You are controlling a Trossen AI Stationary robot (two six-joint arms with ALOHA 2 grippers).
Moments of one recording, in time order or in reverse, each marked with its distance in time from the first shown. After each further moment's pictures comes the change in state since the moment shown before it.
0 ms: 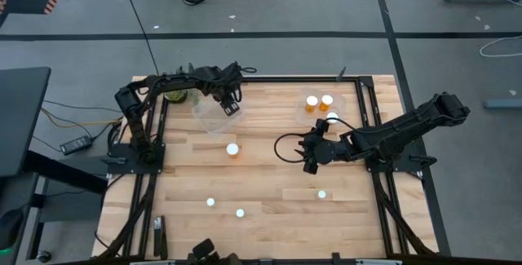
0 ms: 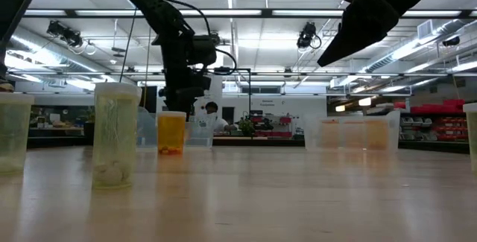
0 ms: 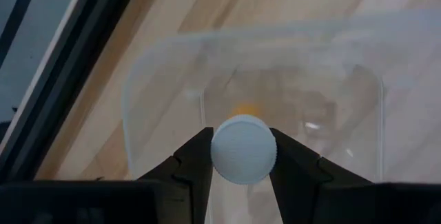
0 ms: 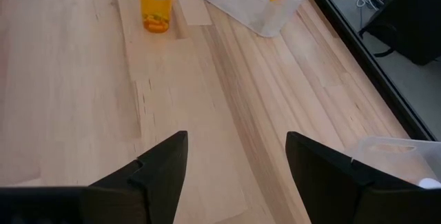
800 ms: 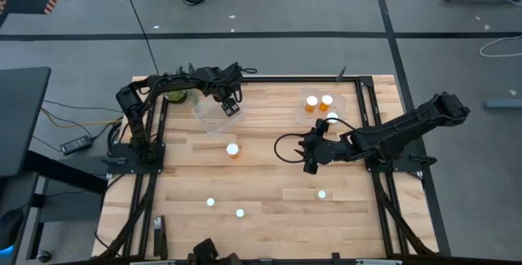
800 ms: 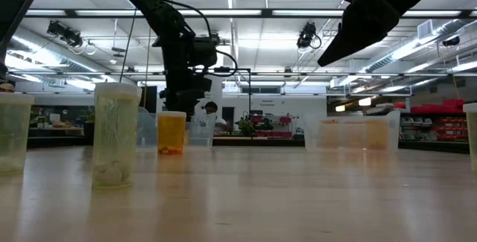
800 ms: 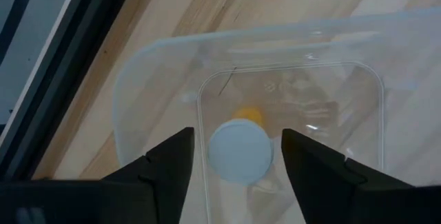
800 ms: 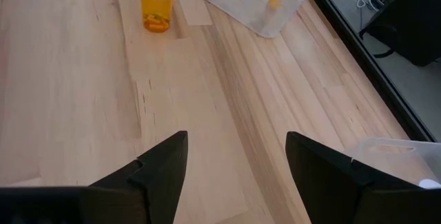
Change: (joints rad) left arm 0.000 0.009 0.000 0.007 0.003 0.007; right arm 0.000 0.000 0.000 0.000 0.000 -0.005
